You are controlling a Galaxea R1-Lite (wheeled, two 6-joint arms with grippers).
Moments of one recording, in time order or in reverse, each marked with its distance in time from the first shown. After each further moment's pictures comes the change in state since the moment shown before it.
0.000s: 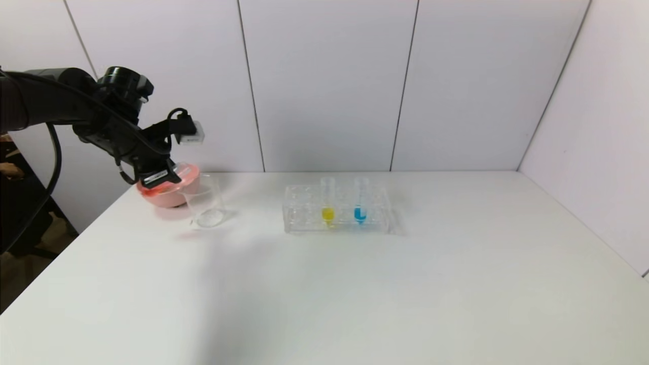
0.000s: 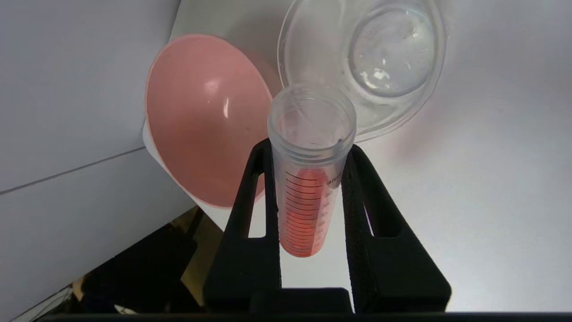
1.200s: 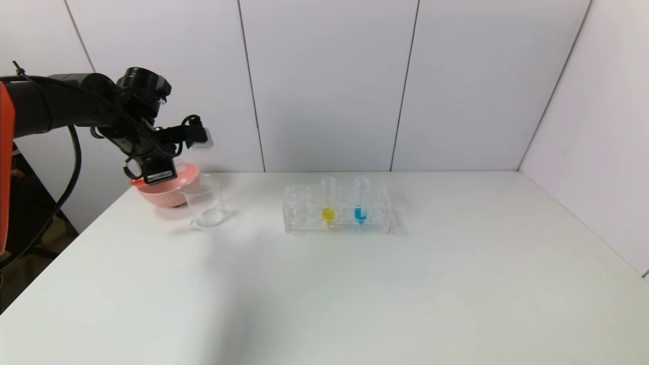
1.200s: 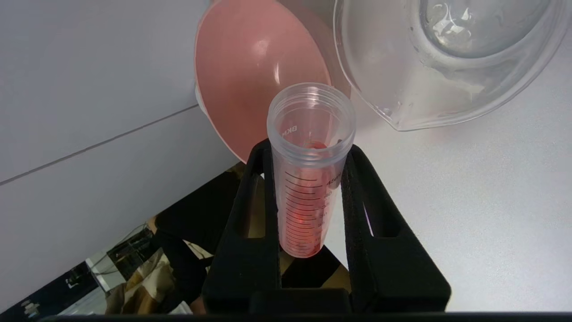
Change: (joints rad) left arm -0.059 0.029 -0.014 -0.061 0.260 0.061; right arm 0.000 0.000 0.000 0.000 0.000 0.000
